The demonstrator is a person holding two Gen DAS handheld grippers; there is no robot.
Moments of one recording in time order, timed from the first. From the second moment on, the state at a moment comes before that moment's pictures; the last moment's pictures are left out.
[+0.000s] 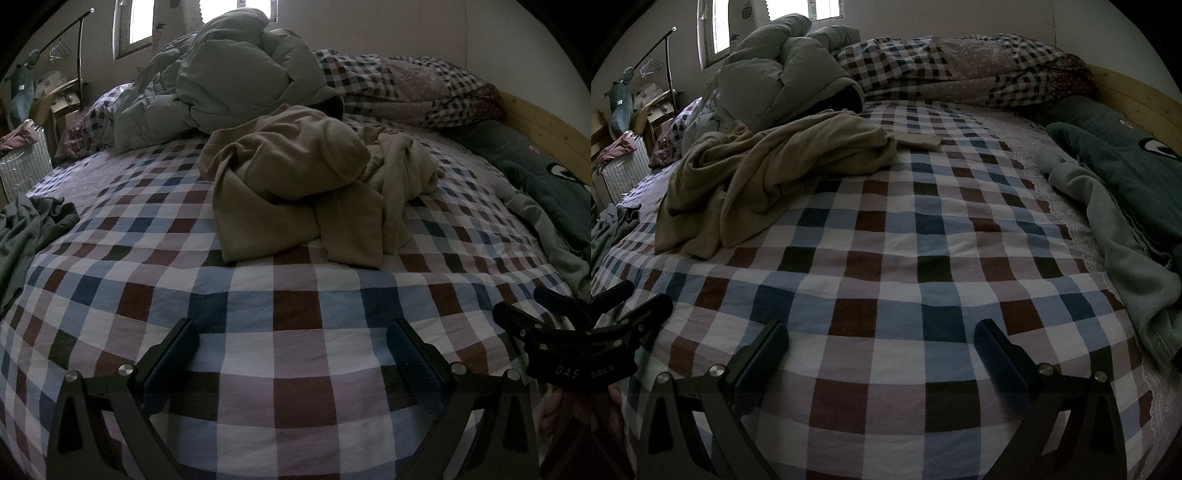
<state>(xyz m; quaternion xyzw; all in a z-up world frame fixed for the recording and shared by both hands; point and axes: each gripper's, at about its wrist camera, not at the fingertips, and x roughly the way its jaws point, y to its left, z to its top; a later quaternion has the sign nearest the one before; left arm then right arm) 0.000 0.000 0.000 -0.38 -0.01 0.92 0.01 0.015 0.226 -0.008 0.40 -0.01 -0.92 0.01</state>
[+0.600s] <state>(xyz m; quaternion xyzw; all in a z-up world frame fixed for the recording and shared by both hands) 0.001 -0.002 0.000 -0.38 -0.01 0.92 0.01 0.014 0.226 -0.008 0.40 -0.01 -0.92 0.01</state>
